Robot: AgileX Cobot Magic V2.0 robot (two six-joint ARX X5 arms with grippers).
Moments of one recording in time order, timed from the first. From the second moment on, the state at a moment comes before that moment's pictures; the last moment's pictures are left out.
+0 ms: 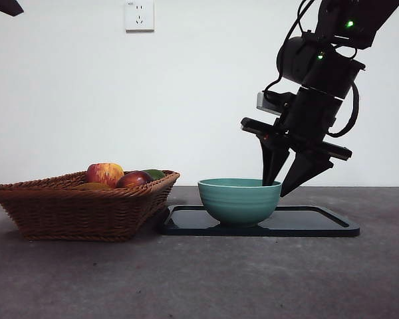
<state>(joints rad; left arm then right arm) -0.42 0.90 1.07 -1.01 0.52 0.17 0.35 1.86 1.33 -0.51 -0.22 0.21</state>
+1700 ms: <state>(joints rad) -0.42 0.90 1.07 -1.01 0.52 0.17 0.60 1.16 0.94 -0.67 -0.13 0.14</state>
